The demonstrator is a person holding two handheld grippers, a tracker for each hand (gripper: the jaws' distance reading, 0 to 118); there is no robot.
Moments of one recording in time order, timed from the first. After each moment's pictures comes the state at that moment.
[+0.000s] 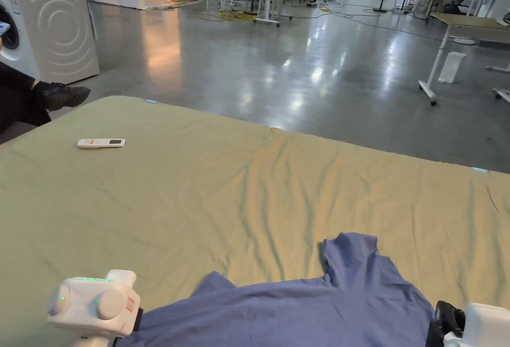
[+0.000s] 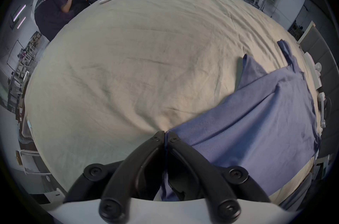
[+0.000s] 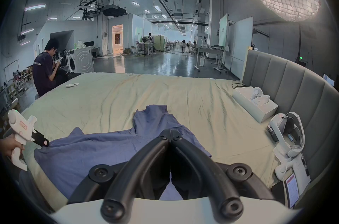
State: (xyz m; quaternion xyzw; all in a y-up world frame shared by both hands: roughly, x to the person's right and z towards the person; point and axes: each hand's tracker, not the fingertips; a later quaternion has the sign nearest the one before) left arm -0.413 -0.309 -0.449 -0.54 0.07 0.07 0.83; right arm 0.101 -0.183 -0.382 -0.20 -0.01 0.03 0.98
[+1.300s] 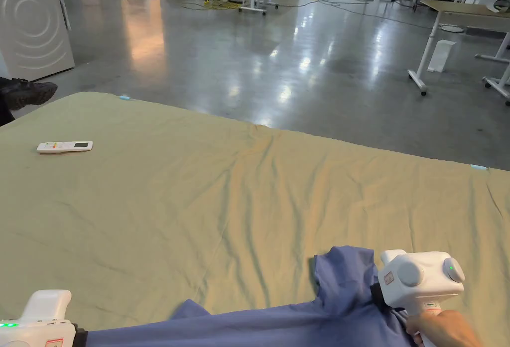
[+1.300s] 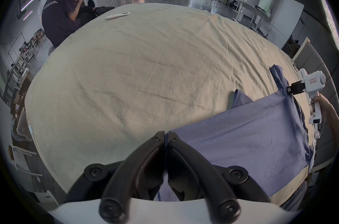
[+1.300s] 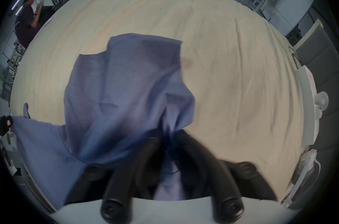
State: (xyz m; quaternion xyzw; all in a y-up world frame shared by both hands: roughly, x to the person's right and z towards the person) left arm -0.428 -0.278 -0.456 -0.48 0.08 0.09 0.87; right arm 0.112 -0.309 -0.698 -0.55 0.08 0.09 0.82
